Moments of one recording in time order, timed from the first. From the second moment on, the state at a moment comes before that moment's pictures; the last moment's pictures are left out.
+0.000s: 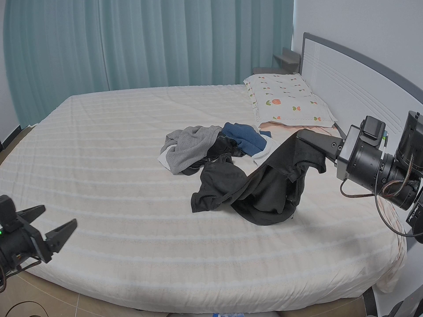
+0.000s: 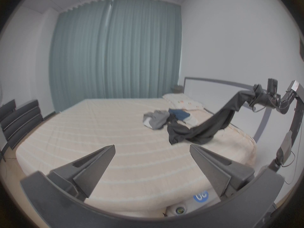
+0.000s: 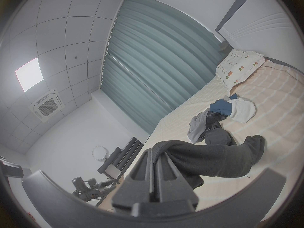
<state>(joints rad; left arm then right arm) -0.12 0.86 -0.35 -0.21 -0.09 -0.02 0.51 1.50 -0.63 -0.94 0.24 0.78</state>
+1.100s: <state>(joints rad) -0.56 2.14 -0.71 -0.83 0.14 -0.27 0.43 1.48 -0.62 -0.95 0.24 0.81</state>
